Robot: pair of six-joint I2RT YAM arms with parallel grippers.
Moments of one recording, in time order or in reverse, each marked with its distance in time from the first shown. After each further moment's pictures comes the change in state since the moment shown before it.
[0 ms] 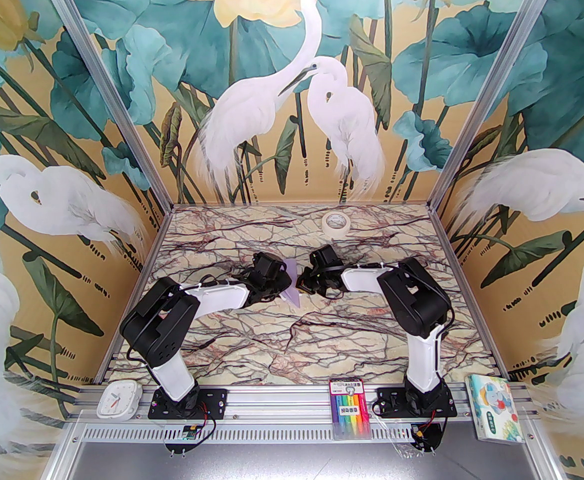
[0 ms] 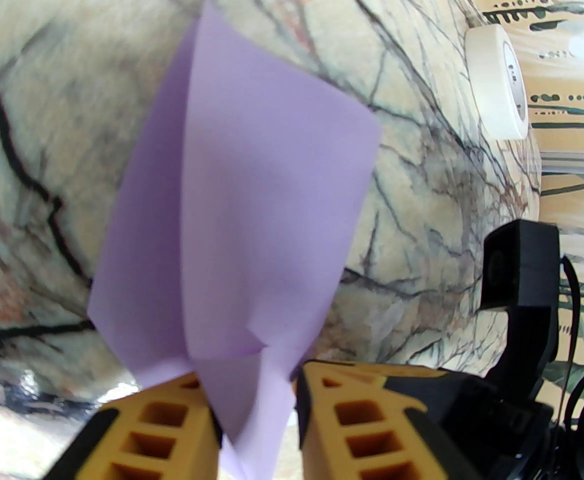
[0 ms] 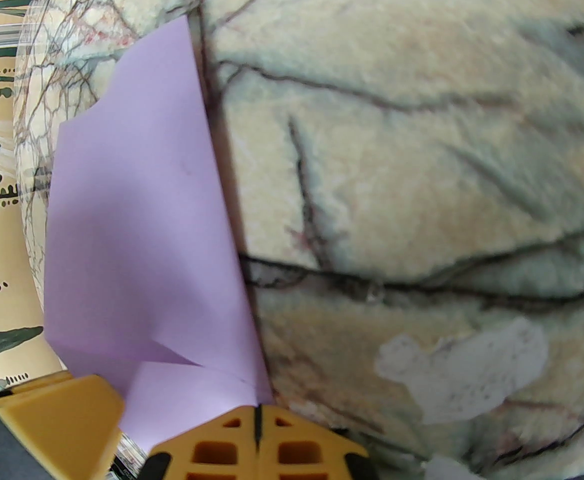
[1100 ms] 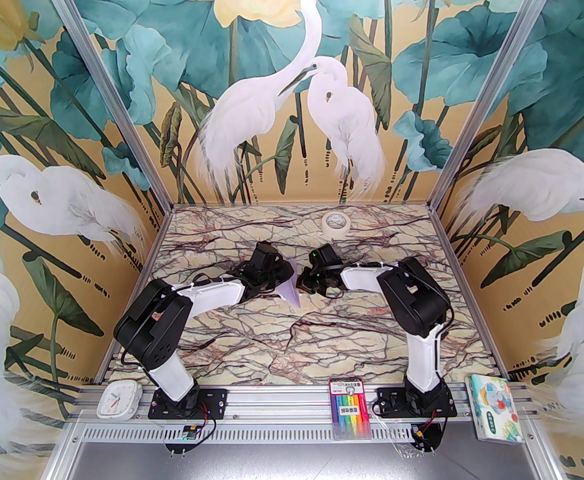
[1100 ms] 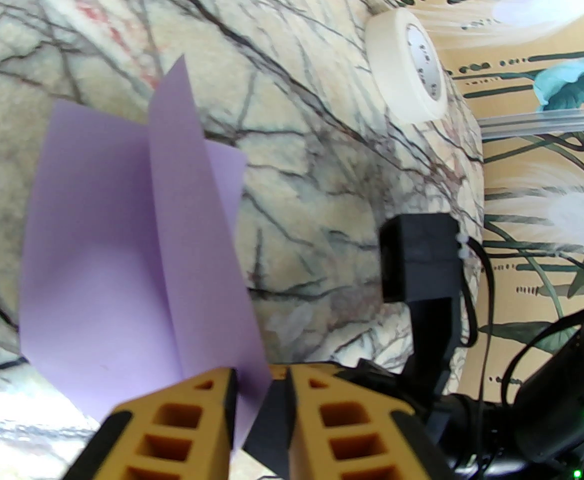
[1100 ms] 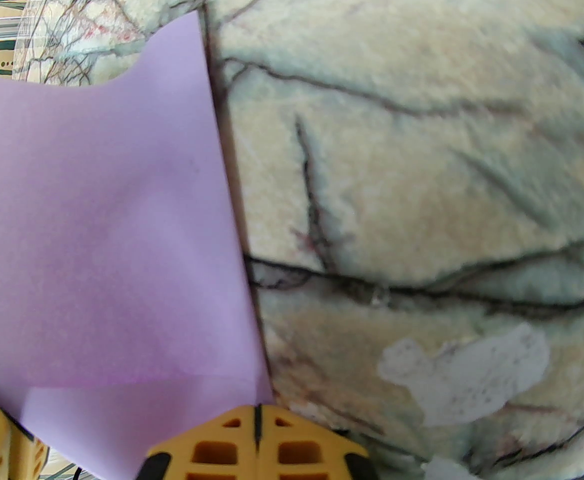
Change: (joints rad) left arm 0.040 -0.026 0.008 0.126 0.148 0.091; right arm 0.000 0.003 0.008 -0.014 -0.004 -0.018
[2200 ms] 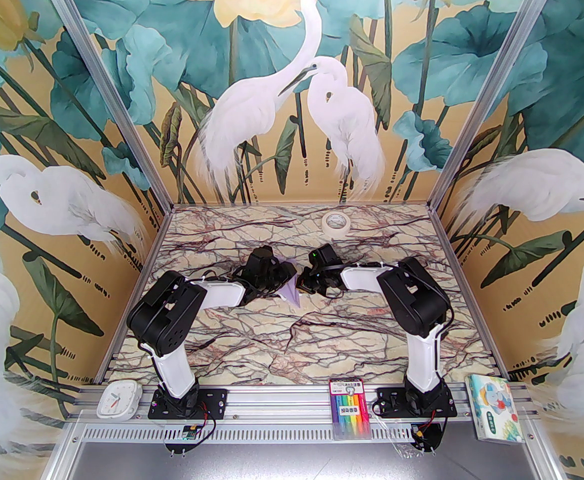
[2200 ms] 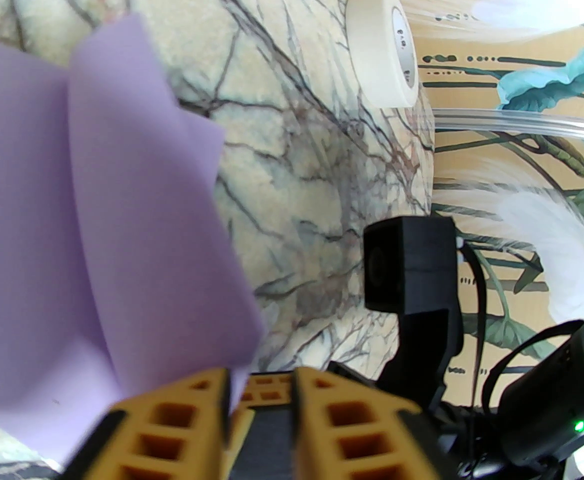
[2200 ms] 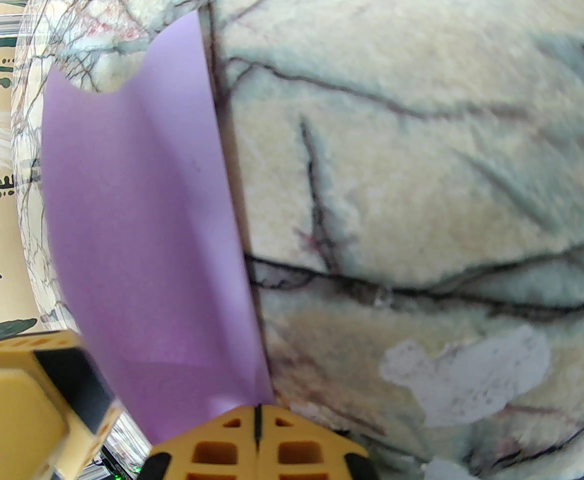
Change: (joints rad) left arm 0.053 0.106 -0.077 0.280 0.185 -0.132; right arm 0.000 0.000 0.000 0.003 -0.002 -0.011
